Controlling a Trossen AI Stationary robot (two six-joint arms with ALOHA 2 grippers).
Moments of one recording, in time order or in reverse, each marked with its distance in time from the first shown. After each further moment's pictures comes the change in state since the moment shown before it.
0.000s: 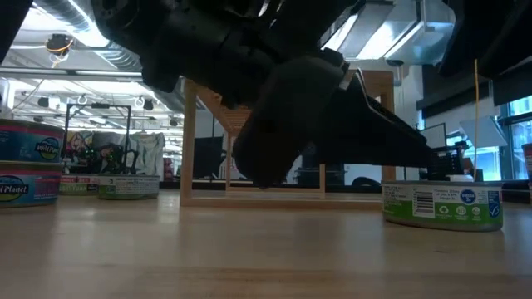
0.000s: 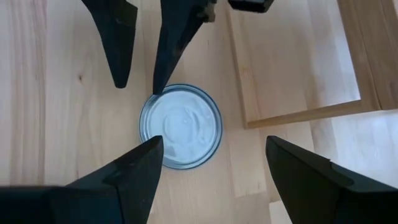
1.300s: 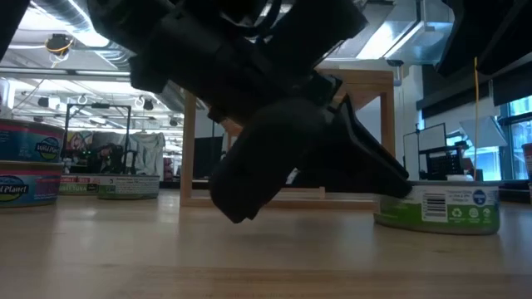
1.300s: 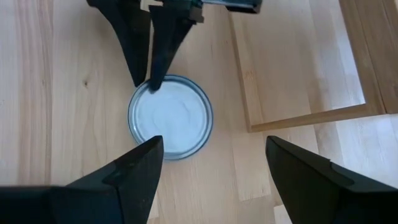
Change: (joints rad) left arm -0.027 0.009 0.004 -0.145 -0.056 -0.002; right arm 0.000 0.000 0.000 0.019 0.000 0.000
